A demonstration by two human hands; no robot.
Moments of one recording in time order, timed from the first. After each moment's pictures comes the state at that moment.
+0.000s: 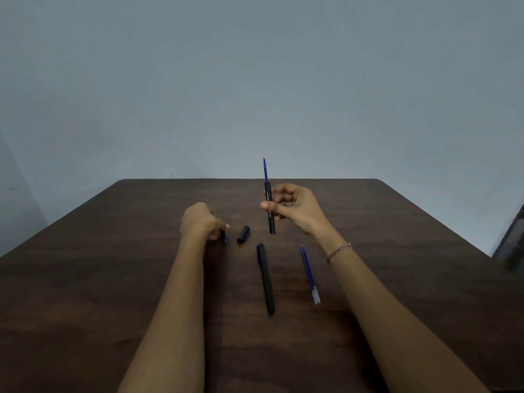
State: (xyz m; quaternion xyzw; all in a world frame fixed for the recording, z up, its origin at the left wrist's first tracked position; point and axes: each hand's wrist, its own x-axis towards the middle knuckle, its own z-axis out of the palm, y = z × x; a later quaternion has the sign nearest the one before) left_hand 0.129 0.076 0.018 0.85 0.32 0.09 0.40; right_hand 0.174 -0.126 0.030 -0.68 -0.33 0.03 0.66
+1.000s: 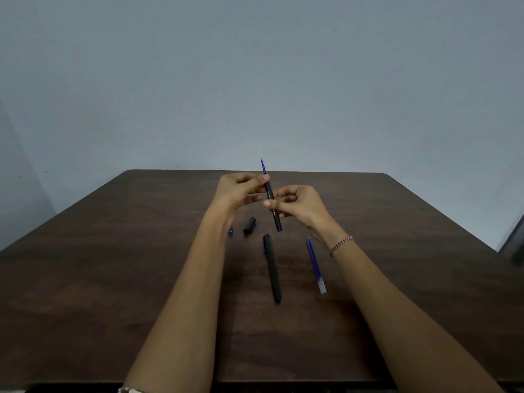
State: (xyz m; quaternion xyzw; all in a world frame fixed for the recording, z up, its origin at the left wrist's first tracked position) left_hand 0.121 0.028 0.044 0.65 0.03 0.19 0.73; right_hand 0.167 -0.122 0.025 -0.74 -0.28 0.05 0.61
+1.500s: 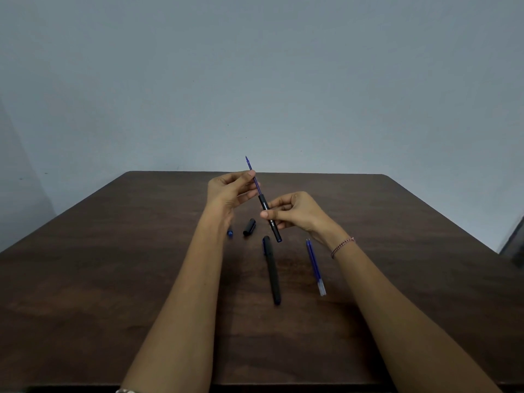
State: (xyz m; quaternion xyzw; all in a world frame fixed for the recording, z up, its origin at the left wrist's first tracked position) left_hand 0.120 0.034 0.042 0.55 0.06 0.24 0.80; right_hand 0.167 -0.124 0.025 -0.75 -0.30 0.13 0.57
